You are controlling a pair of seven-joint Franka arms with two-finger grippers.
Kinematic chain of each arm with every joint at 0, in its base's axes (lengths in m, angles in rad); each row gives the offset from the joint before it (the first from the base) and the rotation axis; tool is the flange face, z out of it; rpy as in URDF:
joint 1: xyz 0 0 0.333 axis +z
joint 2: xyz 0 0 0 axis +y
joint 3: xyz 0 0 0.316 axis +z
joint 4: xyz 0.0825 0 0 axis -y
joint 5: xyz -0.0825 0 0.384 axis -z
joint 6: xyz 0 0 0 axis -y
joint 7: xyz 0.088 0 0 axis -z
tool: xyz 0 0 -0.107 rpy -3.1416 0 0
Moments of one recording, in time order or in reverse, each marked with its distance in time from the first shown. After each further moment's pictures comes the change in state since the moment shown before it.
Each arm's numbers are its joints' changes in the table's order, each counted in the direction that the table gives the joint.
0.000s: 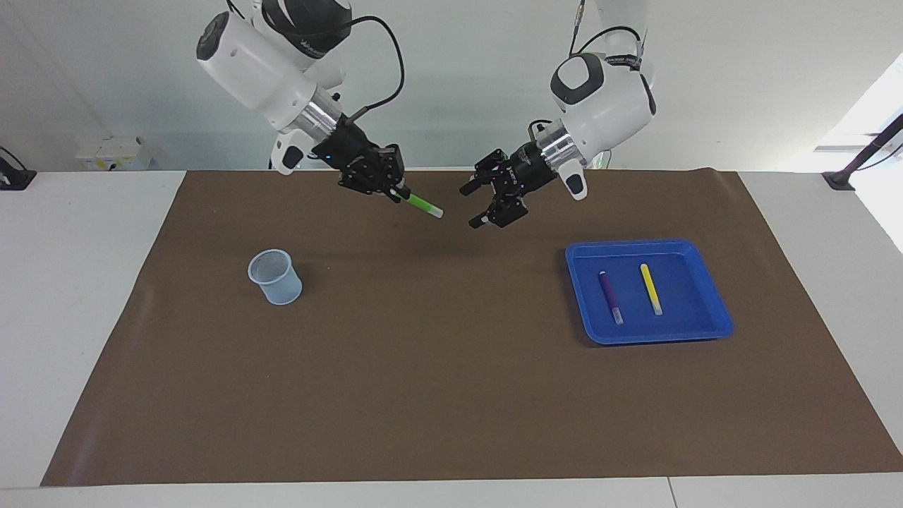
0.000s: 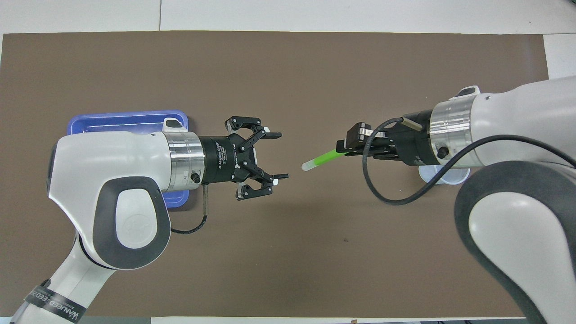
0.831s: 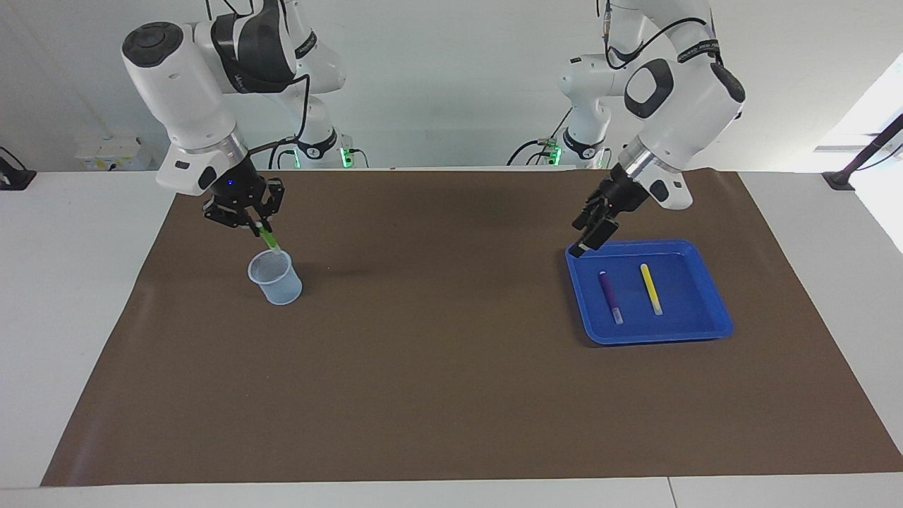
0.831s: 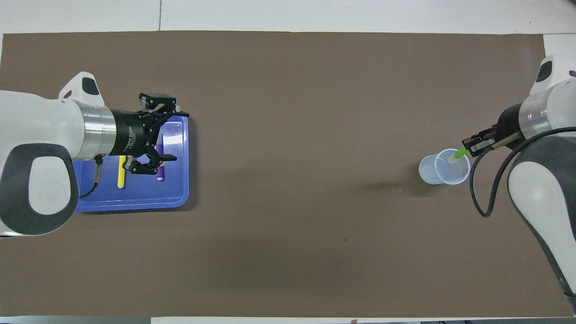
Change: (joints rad) left arm 0.286 -0.003 0.014 0.048 -0.568 -0.217 0.496; right arm -0.185 0.027 -0.006 -0.017 0.569 -0.078 -0.586
